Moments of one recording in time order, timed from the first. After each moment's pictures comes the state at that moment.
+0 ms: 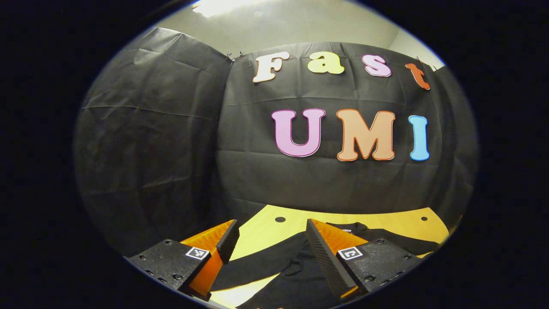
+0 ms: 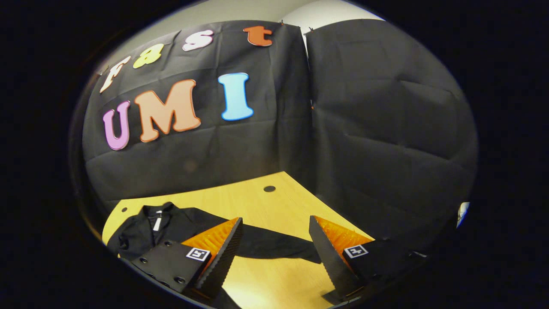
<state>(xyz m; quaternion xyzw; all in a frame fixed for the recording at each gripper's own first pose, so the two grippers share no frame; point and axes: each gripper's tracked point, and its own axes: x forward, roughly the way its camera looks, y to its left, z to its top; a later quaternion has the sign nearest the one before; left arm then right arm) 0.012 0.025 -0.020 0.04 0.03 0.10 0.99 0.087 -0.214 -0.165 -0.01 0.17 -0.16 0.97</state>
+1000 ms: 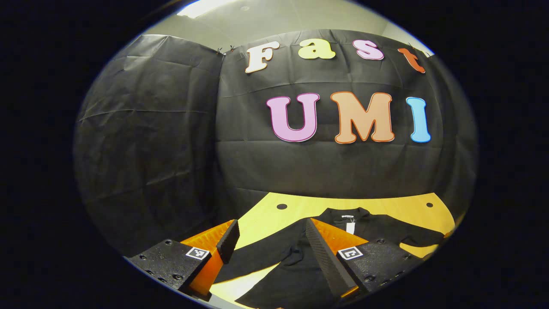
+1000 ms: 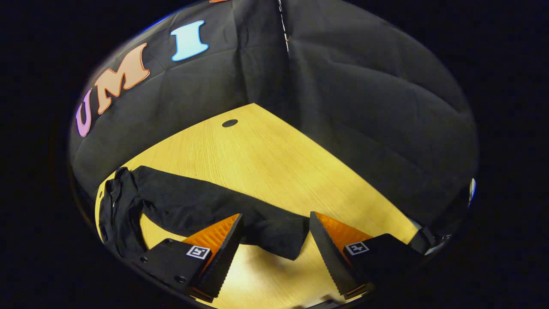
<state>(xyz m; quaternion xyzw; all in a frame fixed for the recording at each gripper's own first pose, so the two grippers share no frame) 0.008 0.001 -0.047 0.06 0.07 0.11 0.99 0.135 -0.316 -0.327 0.07 0.36 -0.17 0.92</state>
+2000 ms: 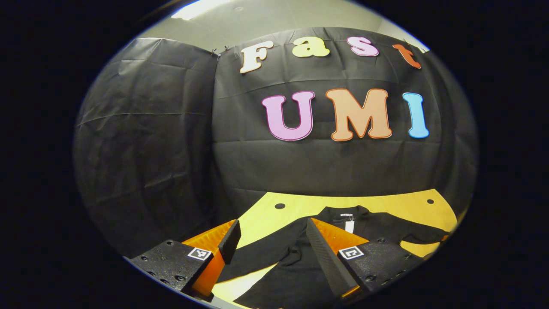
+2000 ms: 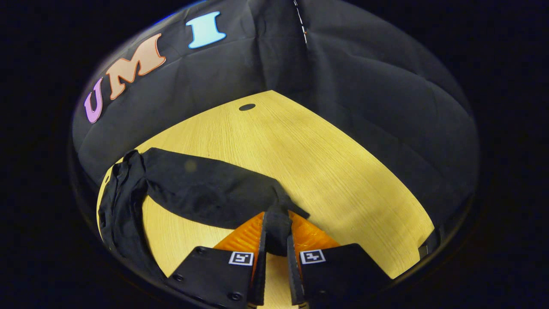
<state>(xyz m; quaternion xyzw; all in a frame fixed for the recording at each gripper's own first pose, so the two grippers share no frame) 0.013 -0.005 -0.050 0.07 0.08 0.11 0.99 0.144 -0.290 -0.356 0.05 0.37 -0.12 0.92</state>
